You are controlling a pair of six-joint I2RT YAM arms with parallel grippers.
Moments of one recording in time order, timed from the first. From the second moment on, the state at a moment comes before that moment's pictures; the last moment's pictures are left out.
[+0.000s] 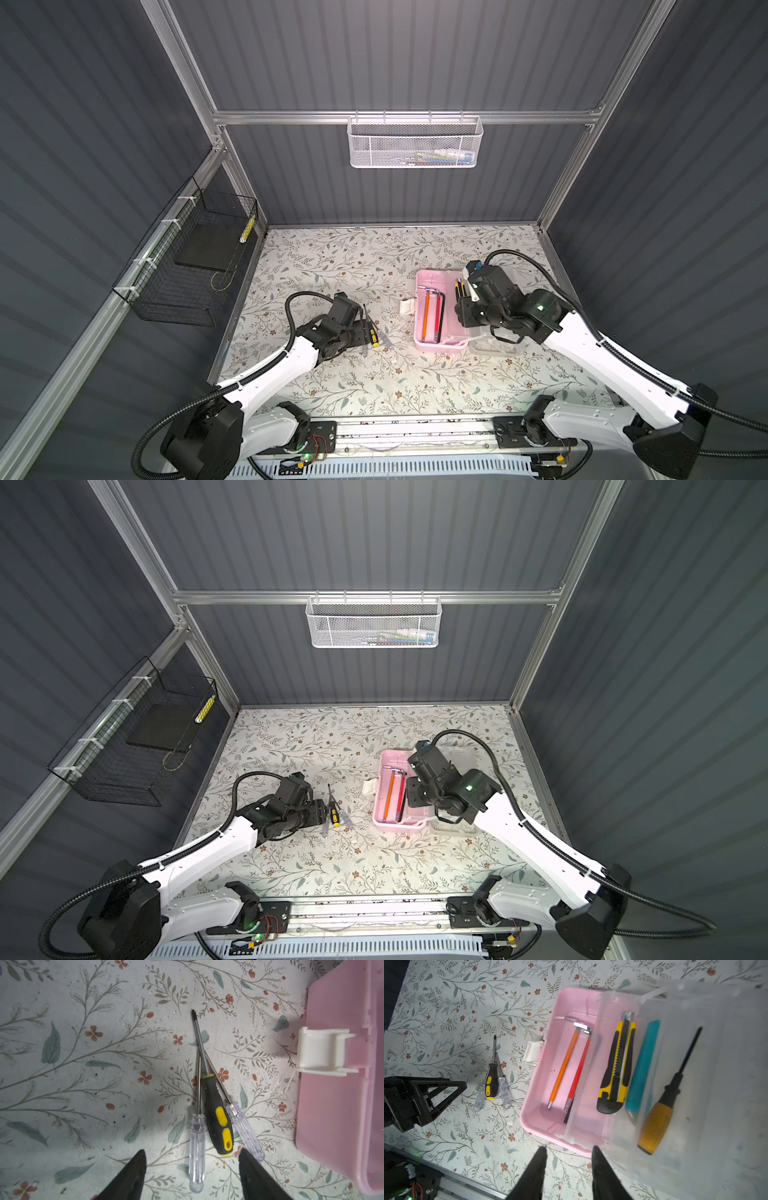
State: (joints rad) left arm -0.60 1.16 0.63 -0.45 -0.06 -0.66; right arm 0.76 1.19 1.16 -0.93 0.16 0.52
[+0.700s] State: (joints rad) left arm -0.40 1.01 0.51 -0.36 0.15 -0.72; right arm 1.01 1.85 1.38 -0.72 0.09 0.53
